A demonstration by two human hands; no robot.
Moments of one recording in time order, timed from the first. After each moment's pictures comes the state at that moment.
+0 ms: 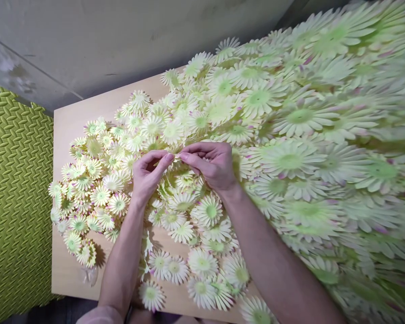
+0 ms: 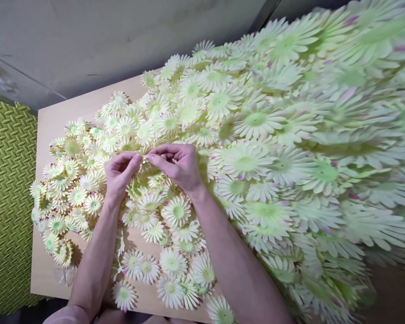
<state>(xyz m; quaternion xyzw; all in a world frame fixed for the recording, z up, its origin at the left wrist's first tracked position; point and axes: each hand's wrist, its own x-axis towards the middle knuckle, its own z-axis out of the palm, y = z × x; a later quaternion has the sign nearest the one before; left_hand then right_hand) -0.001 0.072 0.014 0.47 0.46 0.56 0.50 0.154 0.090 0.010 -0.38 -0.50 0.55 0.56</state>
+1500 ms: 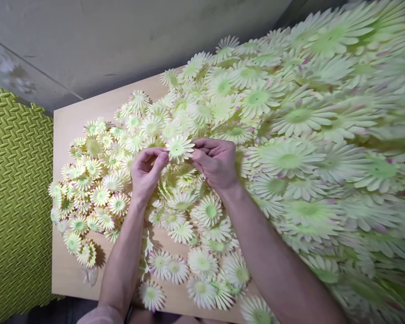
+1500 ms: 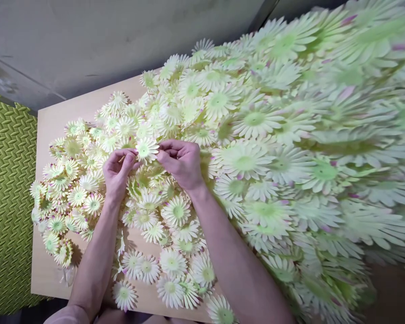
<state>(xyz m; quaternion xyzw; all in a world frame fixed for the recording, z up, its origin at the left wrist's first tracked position) -0.001 0.072 0.011 0.44 0.43 0.60 0.51 0.156 0.093 0.004 -0.41 -0.44 0.55 0.58</state>
